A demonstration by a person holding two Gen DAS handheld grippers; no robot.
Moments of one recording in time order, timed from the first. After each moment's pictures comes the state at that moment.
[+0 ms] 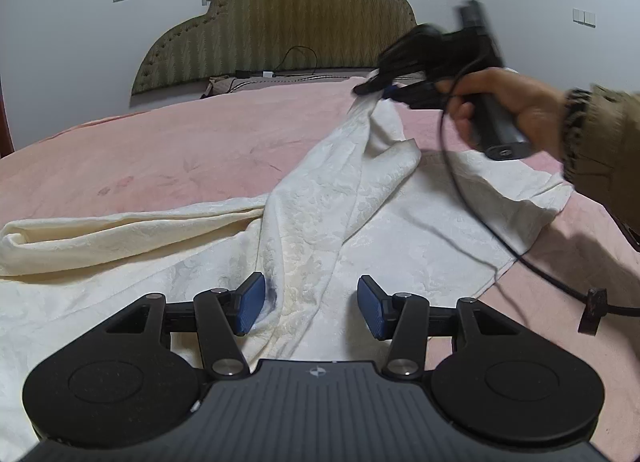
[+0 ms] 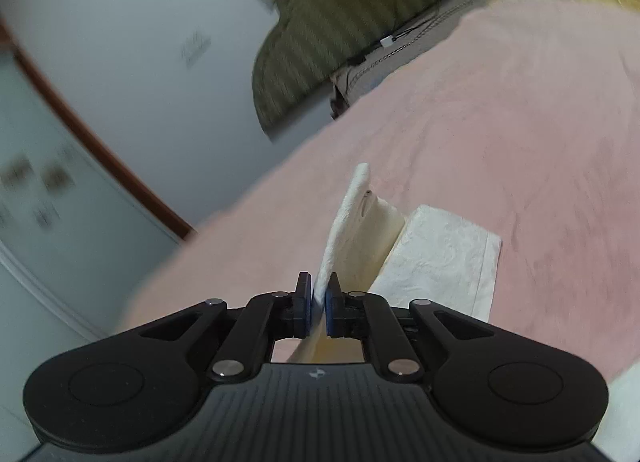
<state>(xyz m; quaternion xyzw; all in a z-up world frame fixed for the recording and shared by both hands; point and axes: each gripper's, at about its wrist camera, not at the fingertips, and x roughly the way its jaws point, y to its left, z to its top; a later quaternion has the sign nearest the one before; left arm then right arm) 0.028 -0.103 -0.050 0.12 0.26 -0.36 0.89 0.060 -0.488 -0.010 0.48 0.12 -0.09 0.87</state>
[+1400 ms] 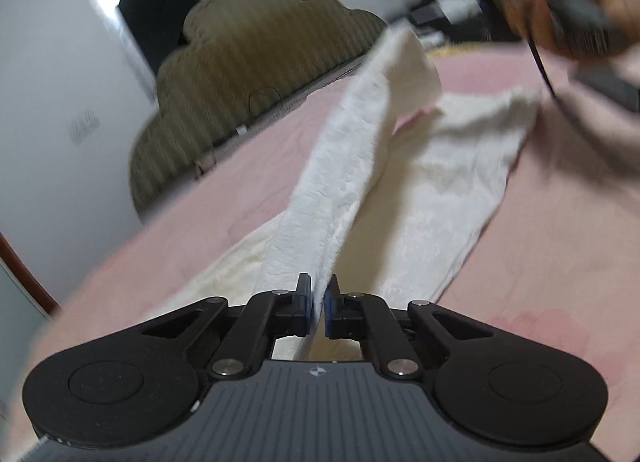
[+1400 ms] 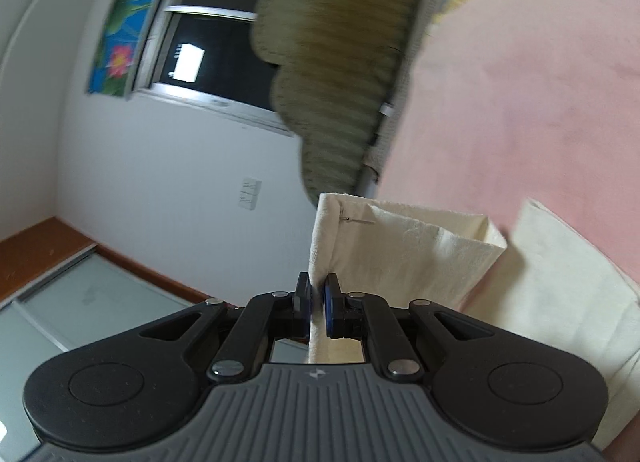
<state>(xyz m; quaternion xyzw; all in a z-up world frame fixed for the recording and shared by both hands) -0.013 -0.163 -0.043 0.31 0.14 -0.36 0.87 -0.102 -0.517 -0.034 0.61 -0.03 -0.06 0.79</state>
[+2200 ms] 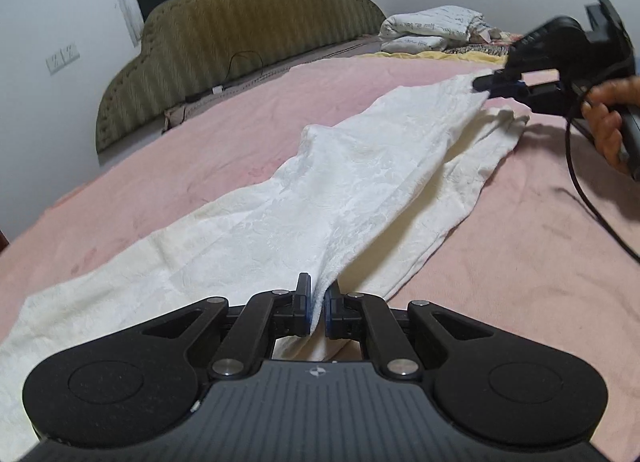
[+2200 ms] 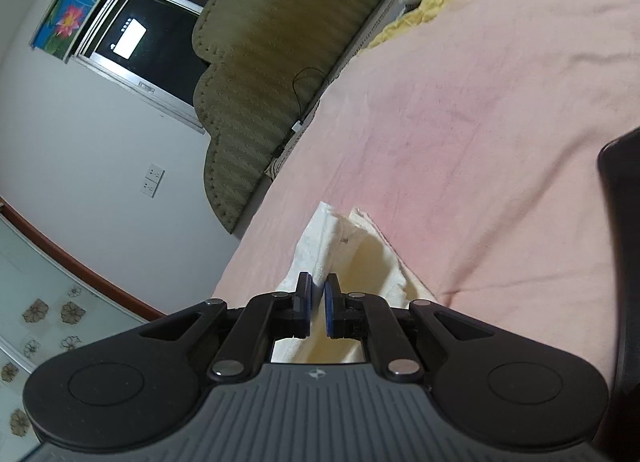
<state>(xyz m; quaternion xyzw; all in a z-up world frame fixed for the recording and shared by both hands) -0.019 -0.160 -0.047 0.25 0.22 -0.39 0.86 -0.188 -0.492 -0.062 0.51 0.05 -0.21 0.83</state>
